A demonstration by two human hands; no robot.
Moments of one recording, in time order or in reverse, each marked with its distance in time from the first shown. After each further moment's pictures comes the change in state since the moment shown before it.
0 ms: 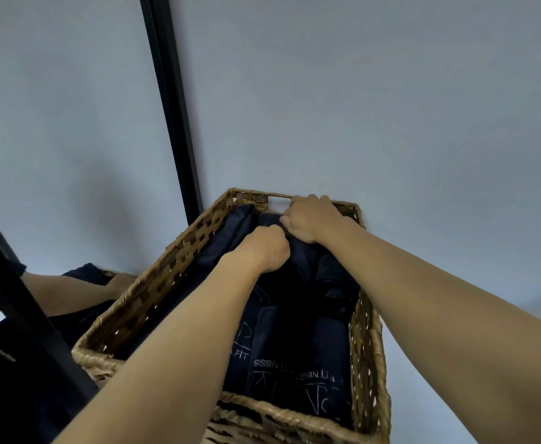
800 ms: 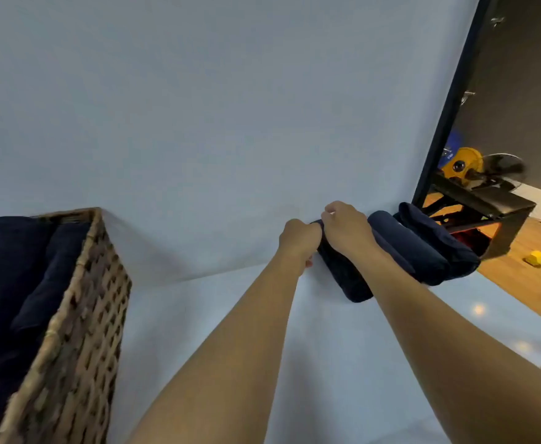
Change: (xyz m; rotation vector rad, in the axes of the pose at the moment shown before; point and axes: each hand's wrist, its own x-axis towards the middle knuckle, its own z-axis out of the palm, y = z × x) left_hand -0.023 0.375 0.171 -0.923 -0.486 0.050; right_hand -0.301 0.292 0.031 0.548 0.380 1.014
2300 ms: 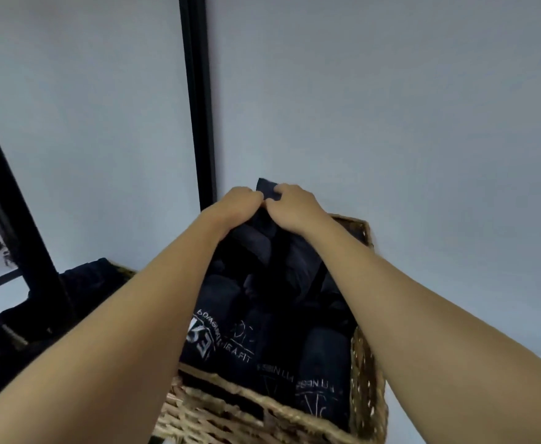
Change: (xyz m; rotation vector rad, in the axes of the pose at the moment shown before) left_hand -0.180 -0.049 -0.439 0.304 0.706 0.007; right_hand -0.173 -0.391 0.161 0.126 -0.558 -0.767
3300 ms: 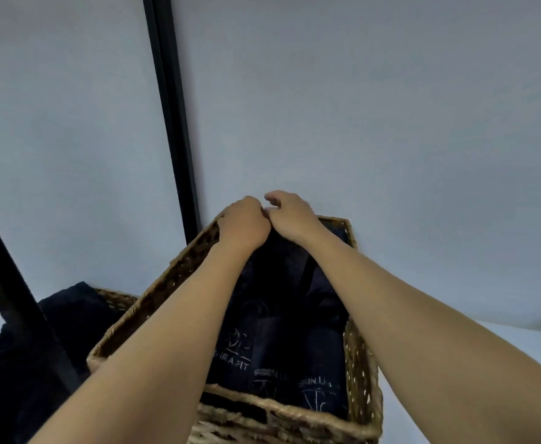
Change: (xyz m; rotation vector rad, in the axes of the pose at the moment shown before) left_hand 0.008 -0.002 0.043 0.415 0.242 0.296; right_hand 0.005 0.029 0.004 0.139 0.075 0.008
